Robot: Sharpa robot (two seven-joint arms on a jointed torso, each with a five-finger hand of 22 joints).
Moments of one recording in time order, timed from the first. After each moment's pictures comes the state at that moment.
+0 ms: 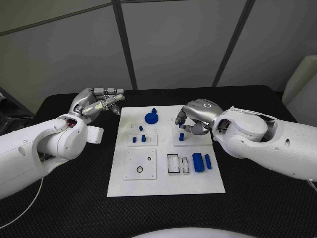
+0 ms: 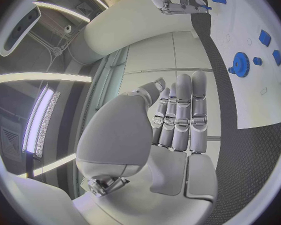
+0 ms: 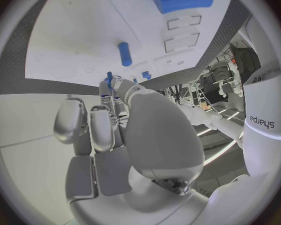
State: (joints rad) left arm 1.09 -0.91 0.11 1.51 -0.16 -0.30 0.39; left_hand 1.42 -0.14 0.45 0.03 0.09 1.01 0.18 0.15 0.07 1.08 0.11 0.30 0.10 1.18 0.02 0.89 0.44 0.20 1.12 0.12 0.60 0.90; right arm 1.12 -0.87 0.08 1.68 -1.83 -0.25 -0.19; right_hand 1.51 -0.11 0.44 0.05 0.21 1.13 0.14 0.11 0.09 1.23 0.07 0.12 0.14 1.47 -0.01 1.35 1.21 0.10 1.38 0.09 1.32 1.16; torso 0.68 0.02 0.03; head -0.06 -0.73
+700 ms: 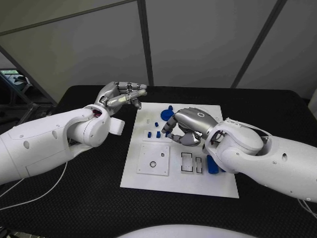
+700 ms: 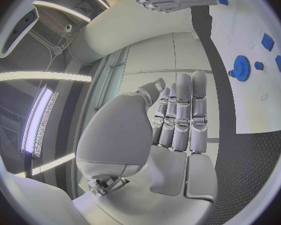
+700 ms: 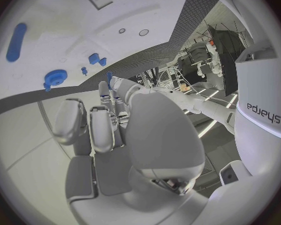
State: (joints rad) left arm 1.09 -0.88 0.11 1.49 -0.16 -0.30 0.38; left_hand 1.42 -0.14 0.44 0.03 0.09 1.01 0.19 0.15 0.07 1.07 0.11 0.30 0.10 1.18 0.02 0.89 0.44 0.20 1.12 0.12 0.60 0.90; right arm 1.05 -0.71 0.08 1.69 -1.70 -0.32 -0.10; right_hand 1.51 -0.12 0.46 0.03 0.24 1.13 0.14 0.10 0.09 1.23 0.07 0.11 0.14 1.47 -0.01 1.35 1.21 0.10 1.38 0.09 1.32 1.16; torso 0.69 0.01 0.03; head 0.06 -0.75
